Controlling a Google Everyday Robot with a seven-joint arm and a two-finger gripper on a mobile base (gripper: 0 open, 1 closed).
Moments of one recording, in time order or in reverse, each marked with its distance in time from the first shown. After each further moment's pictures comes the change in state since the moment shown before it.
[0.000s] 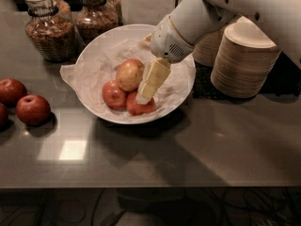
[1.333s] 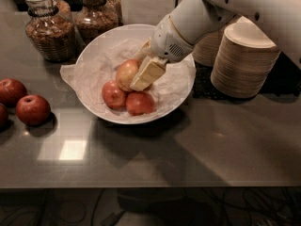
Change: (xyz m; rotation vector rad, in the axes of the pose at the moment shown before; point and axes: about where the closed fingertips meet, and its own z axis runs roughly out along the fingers) arm 0.000 0.000 0.000 0.000 0.000 0.000
